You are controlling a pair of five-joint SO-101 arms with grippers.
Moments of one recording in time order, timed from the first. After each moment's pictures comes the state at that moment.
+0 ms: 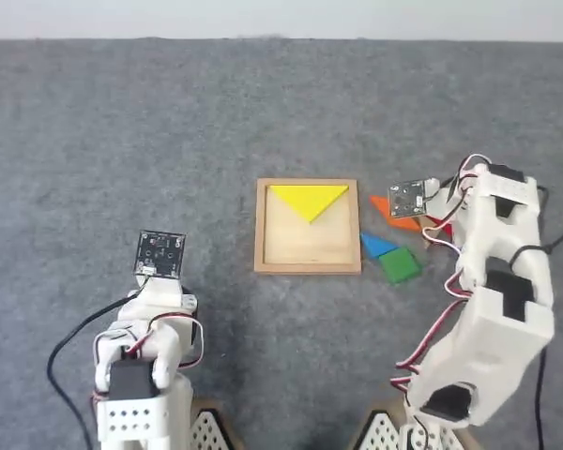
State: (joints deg) left arm -9.6 -103.2 97.1 72.0 -3.9; right arm 13.2 22.2 9.8 57.2 104.7
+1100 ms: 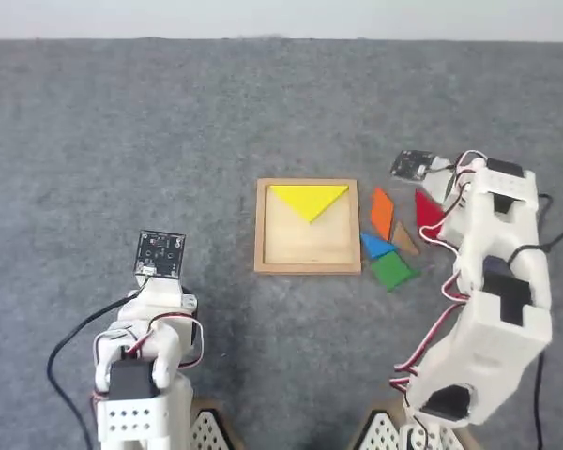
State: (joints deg) left arm -9.6 -103.2 97.1 72.0 -3.9; right arm 12.1 18.9 8.4 63.6 71.4
